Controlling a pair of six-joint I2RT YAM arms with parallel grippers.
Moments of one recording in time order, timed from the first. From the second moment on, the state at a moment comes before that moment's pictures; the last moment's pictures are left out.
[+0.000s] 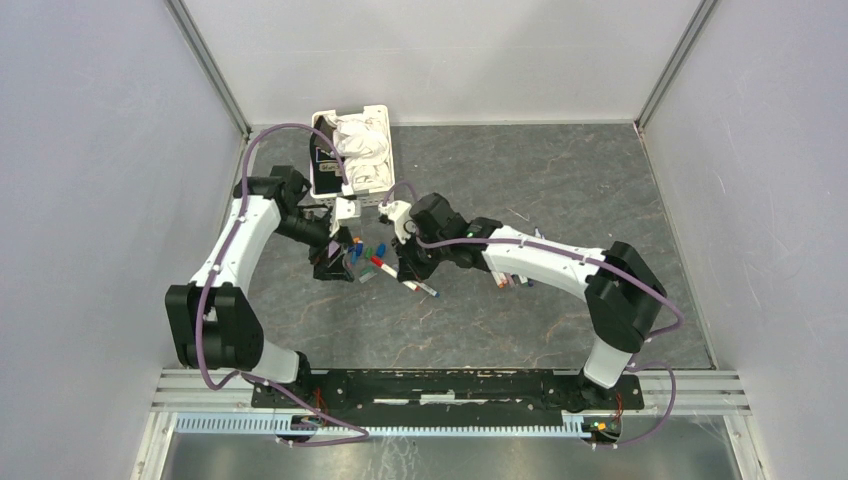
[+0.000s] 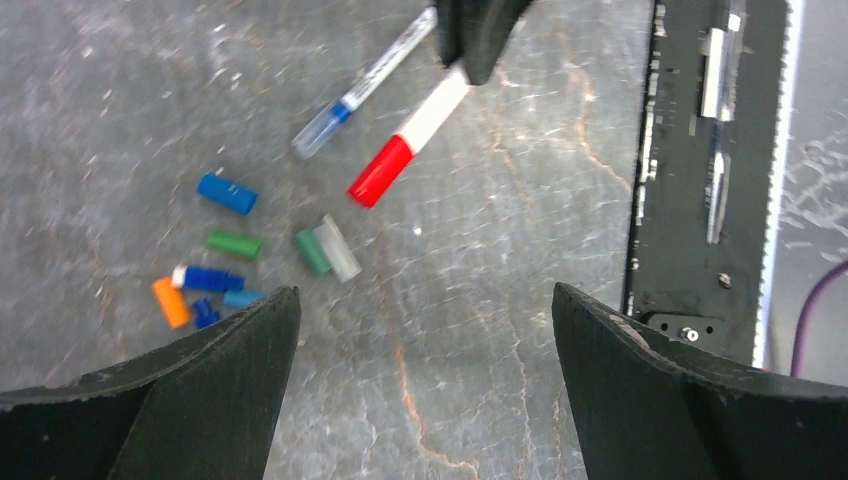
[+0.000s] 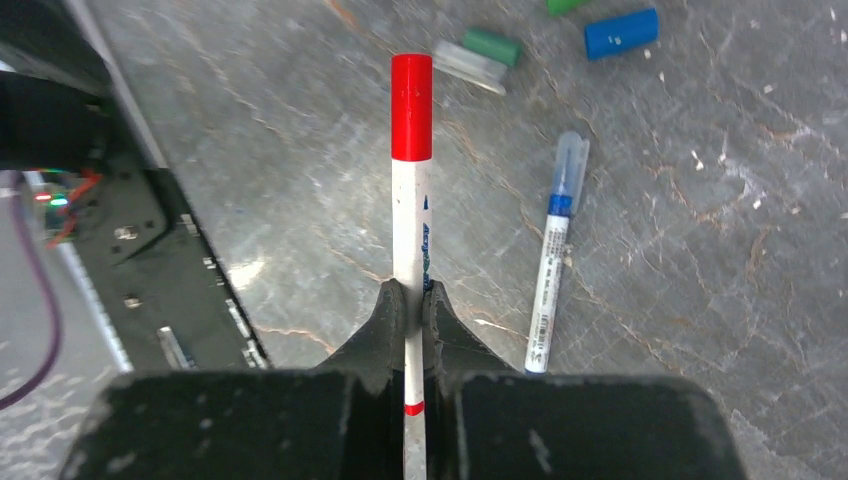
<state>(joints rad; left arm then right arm) -0.03 1.46 1.24 -1.30 0.85 1.33 0.94 1.75 1.27 -0.33 -0.26 0.11</state>
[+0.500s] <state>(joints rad) -0.20 1.45 1.19 -1.40 0.90 1.48 0.86 1.76 1.31 -0.39 -0.74 0.06</state>
